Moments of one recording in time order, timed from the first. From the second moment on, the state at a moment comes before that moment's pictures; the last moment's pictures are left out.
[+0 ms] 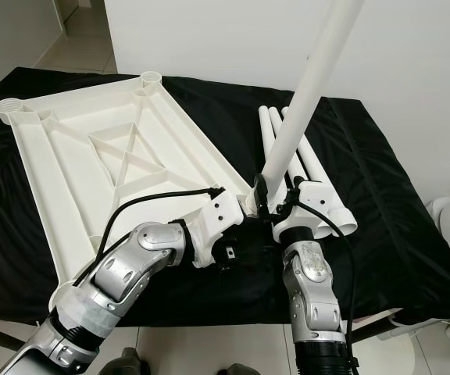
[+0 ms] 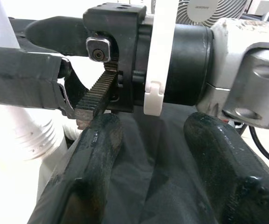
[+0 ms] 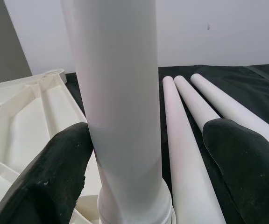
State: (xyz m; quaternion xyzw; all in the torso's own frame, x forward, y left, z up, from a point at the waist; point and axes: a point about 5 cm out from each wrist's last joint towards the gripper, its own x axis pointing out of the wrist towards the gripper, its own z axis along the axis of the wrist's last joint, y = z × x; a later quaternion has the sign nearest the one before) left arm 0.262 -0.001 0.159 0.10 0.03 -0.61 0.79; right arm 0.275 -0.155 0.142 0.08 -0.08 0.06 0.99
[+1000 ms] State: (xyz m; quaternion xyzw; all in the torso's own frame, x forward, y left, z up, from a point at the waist) left arm 0.251 0.082 0.181 0.12 0.04 -0.64 0.76; right arm 0.282 -0.124 0.144 0.10 -0.07 0.25 0.96
